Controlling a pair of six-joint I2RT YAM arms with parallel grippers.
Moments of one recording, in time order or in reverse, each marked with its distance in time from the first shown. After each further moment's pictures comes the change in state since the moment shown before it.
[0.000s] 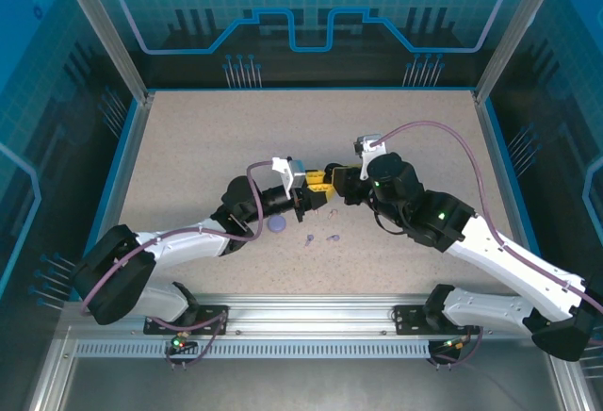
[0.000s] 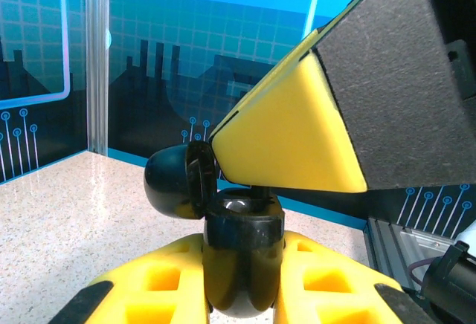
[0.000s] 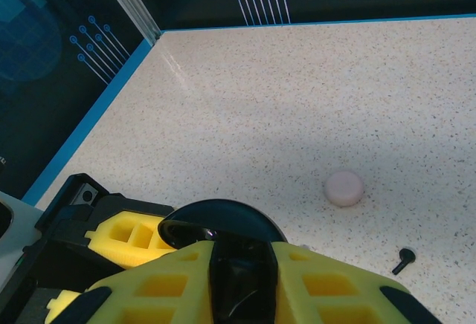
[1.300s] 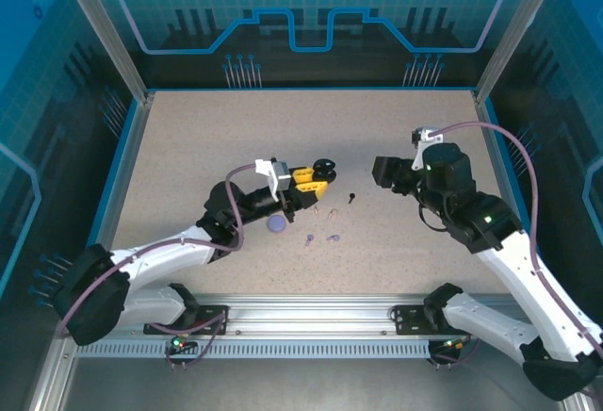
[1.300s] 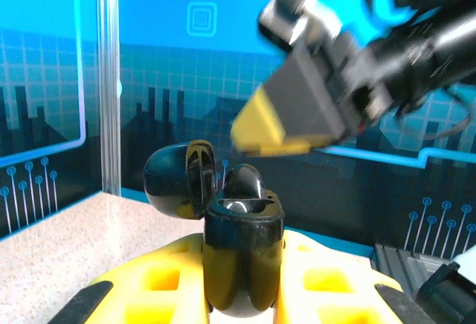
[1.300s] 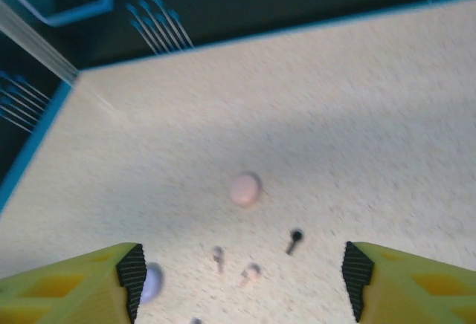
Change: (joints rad) left arm -0.002 -0.171 -0.034 -0.027 -0.031 0.031; right arm -0.372 -0.133 -0.002 -0.213 -0.139 -0.022
